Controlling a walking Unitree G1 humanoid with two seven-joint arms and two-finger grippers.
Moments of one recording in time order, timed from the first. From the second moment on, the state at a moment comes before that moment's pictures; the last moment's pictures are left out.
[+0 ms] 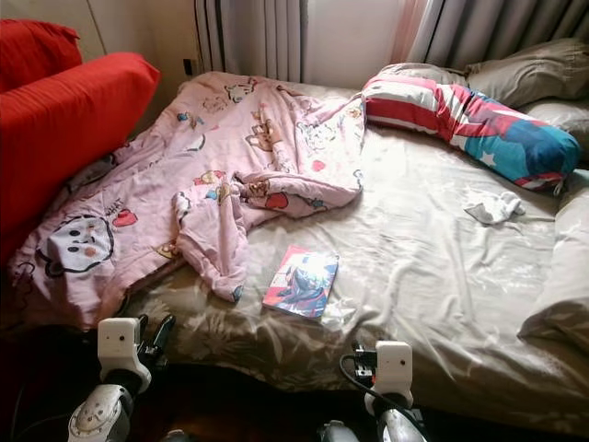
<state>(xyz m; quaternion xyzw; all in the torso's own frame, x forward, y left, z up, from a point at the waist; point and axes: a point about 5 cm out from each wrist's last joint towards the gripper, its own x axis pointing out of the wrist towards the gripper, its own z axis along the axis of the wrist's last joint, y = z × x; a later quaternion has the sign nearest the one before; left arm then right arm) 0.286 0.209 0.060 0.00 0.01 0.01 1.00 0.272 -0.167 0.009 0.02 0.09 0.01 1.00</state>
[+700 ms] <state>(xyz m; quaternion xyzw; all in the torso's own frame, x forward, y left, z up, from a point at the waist) 0.288 0.206 0.064 0.00 0.00 0.00 1.00 0.272 -0.165 0.006 0.02 0.10 0.01 0.99</state>
